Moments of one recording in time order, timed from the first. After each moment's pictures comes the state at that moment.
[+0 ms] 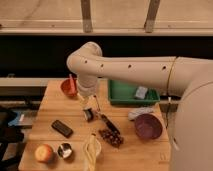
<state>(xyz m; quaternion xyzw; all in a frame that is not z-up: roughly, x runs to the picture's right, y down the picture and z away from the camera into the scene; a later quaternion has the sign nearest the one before) -0.063 0.052 0.689 -0.30 0.12 0.41 0.85</state>
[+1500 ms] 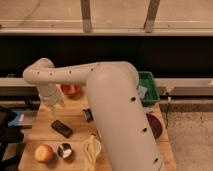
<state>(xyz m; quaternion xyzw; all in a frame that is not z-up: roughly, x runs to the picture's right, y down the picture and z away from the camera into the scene) -0.242 0.111 0.768 -0.39 0.12 0.22 0.89</state>
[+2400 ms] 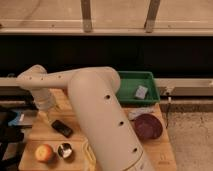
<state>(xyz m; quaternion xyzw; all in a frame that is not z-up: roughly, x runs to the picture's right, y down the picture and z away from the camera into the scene) -0.273 0.148 0.793 -0.42 0.16 0.19 0.87</state>
